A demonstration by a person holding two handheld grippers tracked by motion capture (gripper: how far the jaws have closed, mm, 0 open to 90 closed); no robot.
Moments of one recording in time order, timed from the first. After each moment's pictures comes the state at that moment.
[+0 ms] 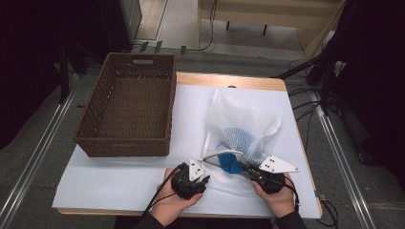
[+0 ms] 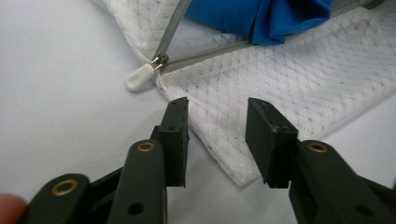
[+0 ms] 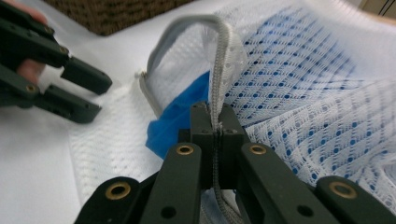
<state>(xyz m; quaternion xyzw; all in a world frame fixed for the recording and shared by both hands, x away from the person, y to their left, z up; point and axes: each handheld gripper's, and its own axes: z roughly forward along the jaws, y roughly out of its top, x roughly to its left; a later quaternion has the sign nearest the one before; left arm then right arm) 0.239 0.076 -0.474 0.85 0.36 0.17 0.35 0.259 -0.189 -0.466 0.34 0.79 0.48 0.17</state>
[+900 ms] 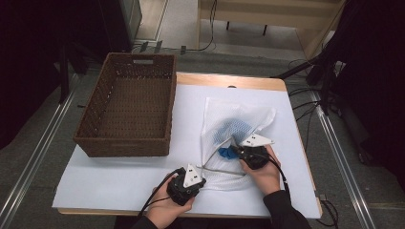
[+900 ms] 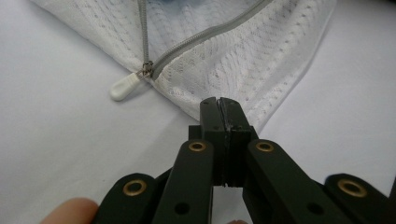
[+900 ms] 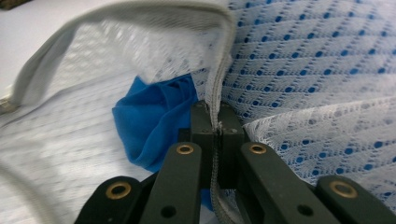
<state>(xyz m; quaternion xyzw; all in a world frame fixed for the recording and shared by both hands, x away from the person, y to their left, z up) 0.226 0.091 -0.473 0.87 0.32 0.12 0.37 0.332 -0.162 -0.477 0.38 0.81 0.40 0.18</state>
